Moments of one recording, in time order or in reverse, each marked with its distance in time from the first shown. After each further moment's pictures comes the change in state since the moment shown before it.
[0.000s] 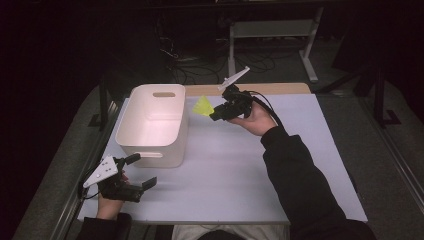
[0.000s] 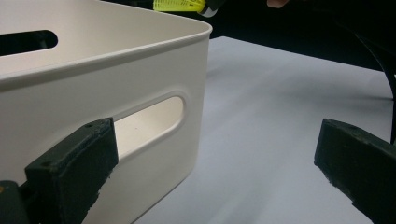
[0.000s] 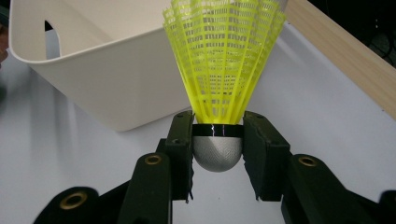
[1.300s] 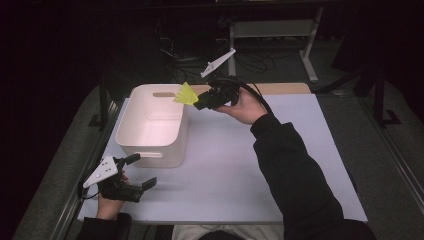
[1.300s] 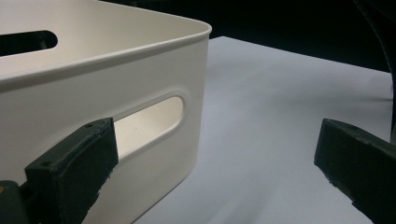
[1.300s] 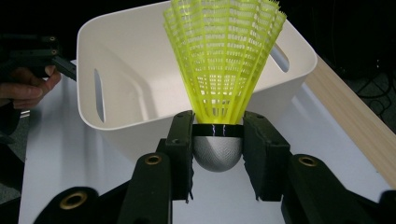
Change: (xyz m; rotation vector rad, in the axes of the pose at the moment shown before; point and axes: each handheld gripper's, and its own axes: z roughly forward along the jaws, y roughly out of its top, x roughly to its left) left arm 0.000 0.000 0.000 -0.001 -0.002 0.001; right arm 0.030 0.060 -0.018 -0.042 0.026 -0.094
